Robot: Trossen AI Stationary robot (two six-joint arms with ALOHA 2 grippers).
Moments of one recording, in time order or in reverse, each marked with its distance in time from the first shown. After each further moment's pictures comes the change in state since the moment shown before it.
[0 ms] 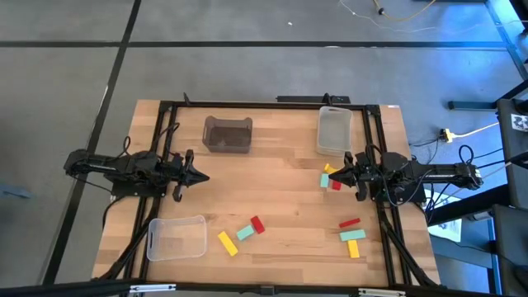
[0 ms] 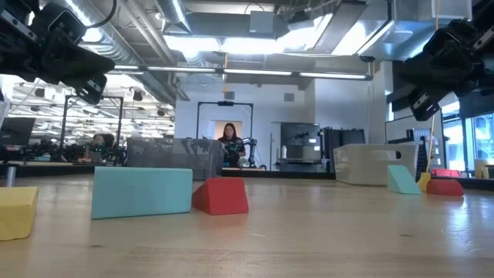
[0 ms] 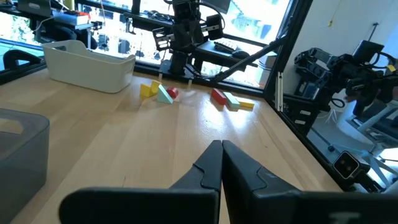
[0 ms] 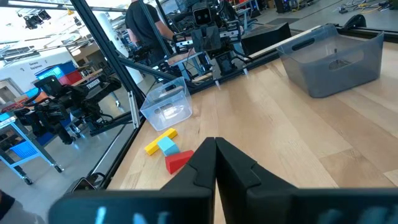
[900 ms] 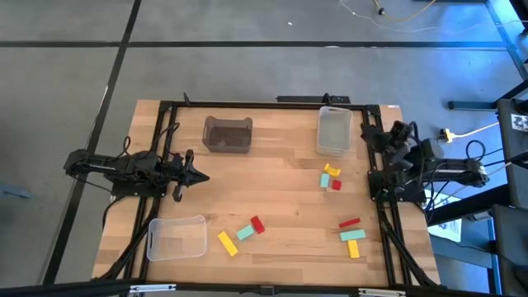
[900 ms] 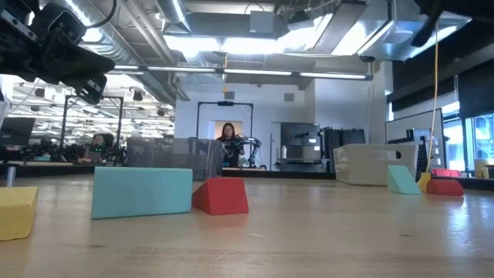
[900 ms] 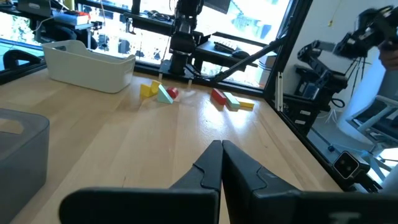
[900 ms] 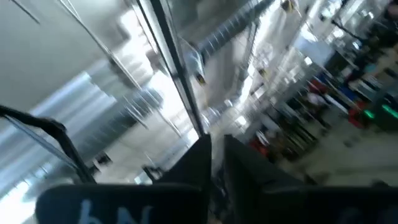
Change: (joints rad) left arm 0.000 0.000 0.000 0.000 0.000 0.000; right arm 0.000 0.125 0.255 0.512 0.460 0.241
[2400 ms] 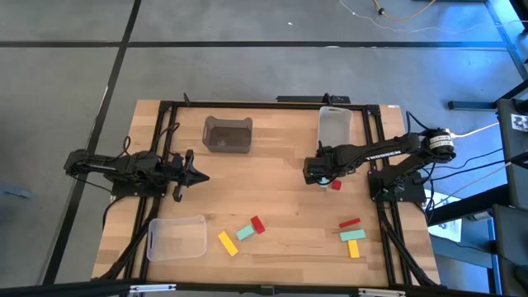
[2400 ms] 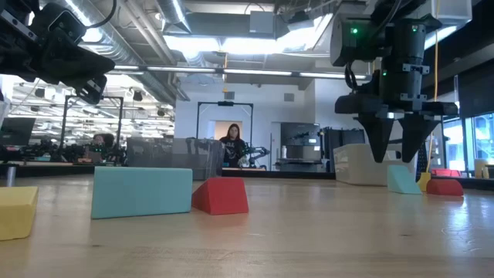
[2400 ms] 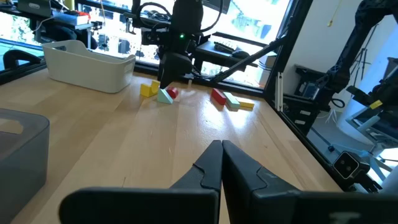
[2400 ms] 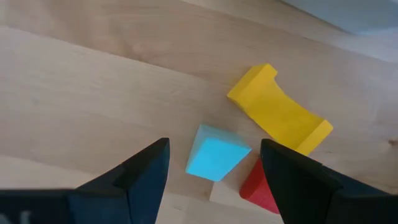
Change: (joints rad) left arm 0.000 0.000 0.000 0.000 0.000 0.000; right arm -0.001 1.293 0.626 -1.455 -0.171 0.671
